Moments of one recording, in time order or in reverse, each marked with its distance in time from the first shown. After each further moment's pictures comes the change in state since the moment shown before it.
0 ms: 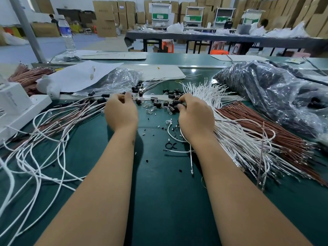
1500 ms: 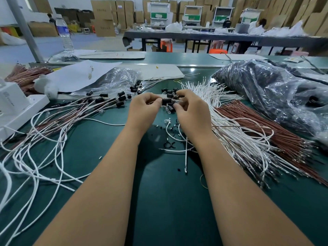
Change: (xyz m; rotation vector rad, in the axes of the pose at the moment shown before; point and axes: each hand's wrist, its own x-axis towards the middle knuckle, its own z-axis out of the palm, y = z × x) left_hand -0.025 0.014 0.010 -0.268 -0.578 0.224; right_hand 0.000 0.001 -0.001 0.328 0.010 0.024
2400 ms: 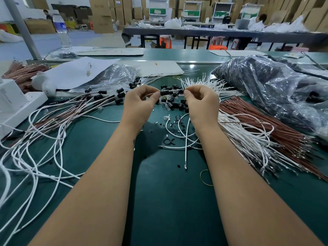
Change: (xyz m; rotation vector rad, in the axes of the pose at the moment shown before) left_hand 0.002 -0.004 -0.007 -0.105 -0.011 0.075; right_hand 0.009 0.004 -0.007 0.369 0.168 0.250
